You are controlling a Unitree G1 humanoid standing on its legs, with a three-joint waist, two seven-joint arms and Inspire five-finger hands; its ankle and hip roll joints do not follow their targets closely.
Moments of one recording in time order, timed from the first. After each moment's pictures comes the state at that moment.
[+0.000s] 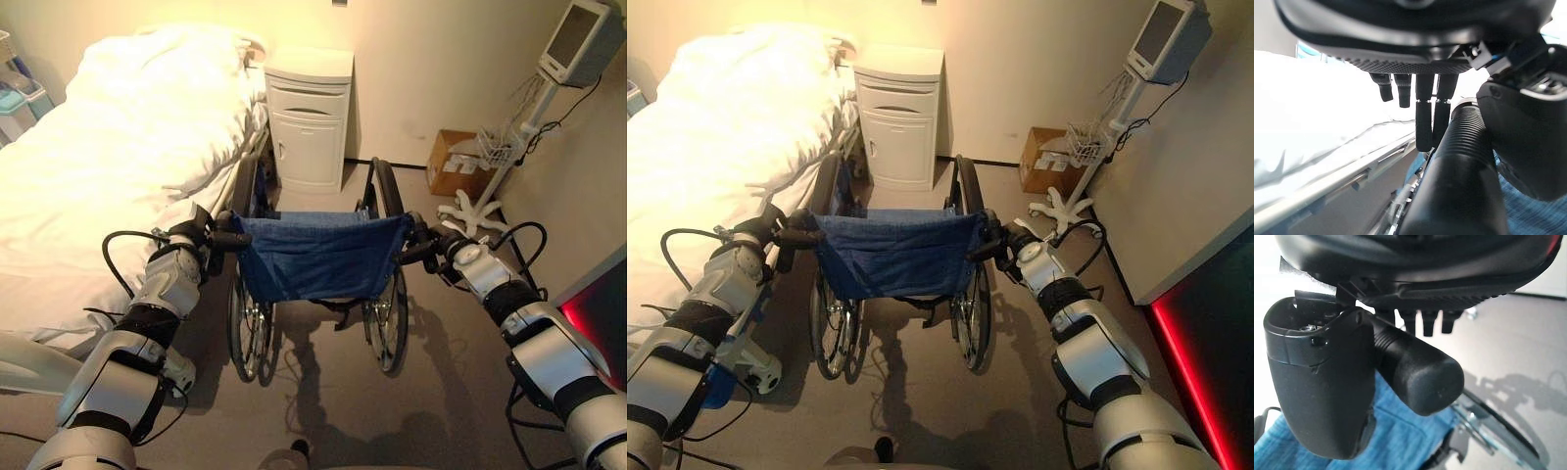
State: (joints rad) left arm -0.69 0.69 -0.37 0.66 0.27 0.37 0.03; right arm -0.92 -0.48 0.56 0.89 0.13 0.43 0.11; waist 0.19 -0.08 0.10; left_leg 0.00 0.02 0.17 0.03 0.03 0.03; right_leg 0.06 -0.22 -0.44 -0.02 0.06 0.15
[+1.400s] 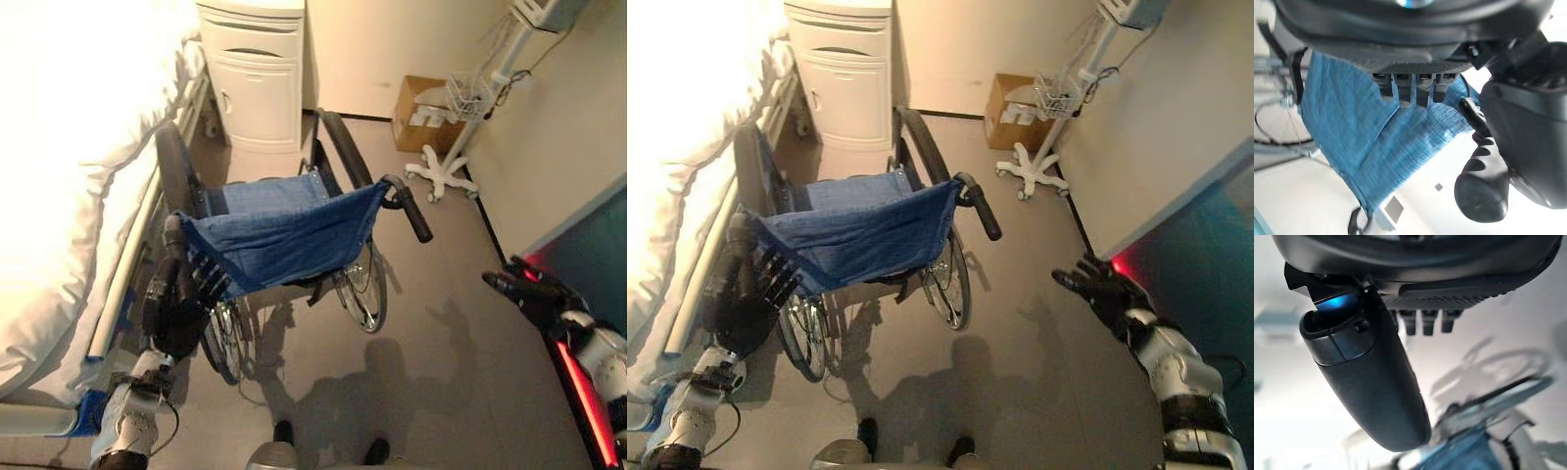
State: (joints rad) left arm 0.04 0.45 0.25 0.58 -1.06 -0.06 -0.69; right arm -0.10 -0.73 -0.20 0.59 0.87 0.30 0.28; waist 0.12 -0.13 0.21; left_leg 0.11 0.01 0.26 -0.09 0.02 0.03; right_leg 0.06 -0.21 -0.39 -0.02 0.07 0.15
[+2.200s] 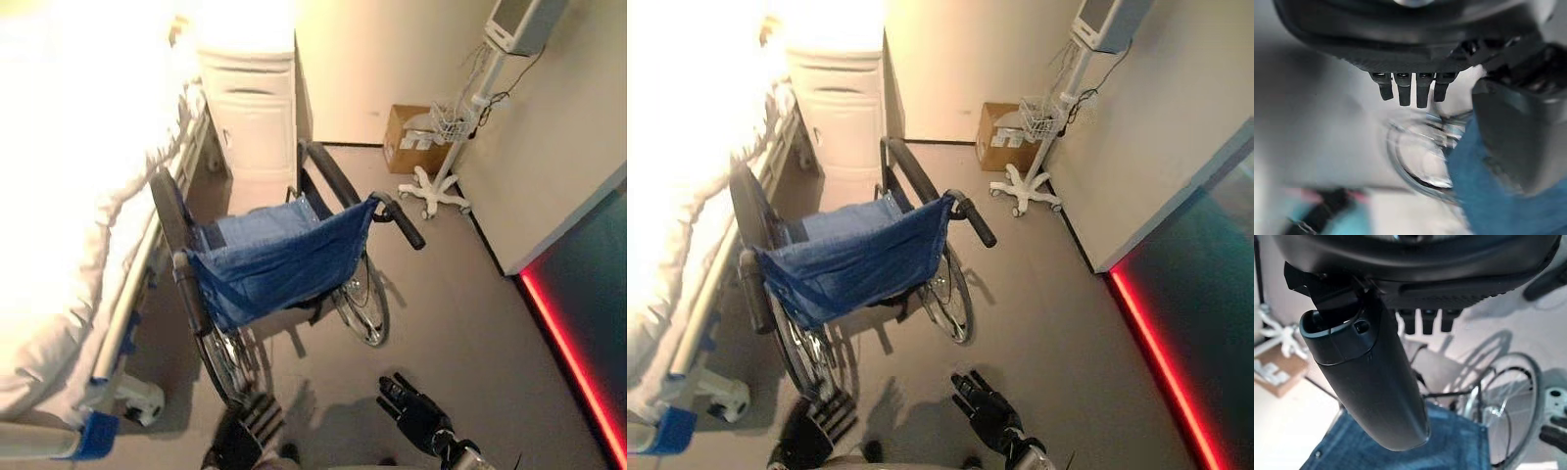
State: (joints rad) left arm 0.13 0.26 -0.01 1.14 -0.69 -0.04 -0.59; right arm 0.00 -0.11 -0.01 1.07 0.78 0.01 0.42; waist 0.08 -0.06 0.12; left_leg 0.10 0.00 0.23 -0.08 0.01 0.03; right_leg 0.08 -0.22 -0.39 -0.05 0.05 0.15
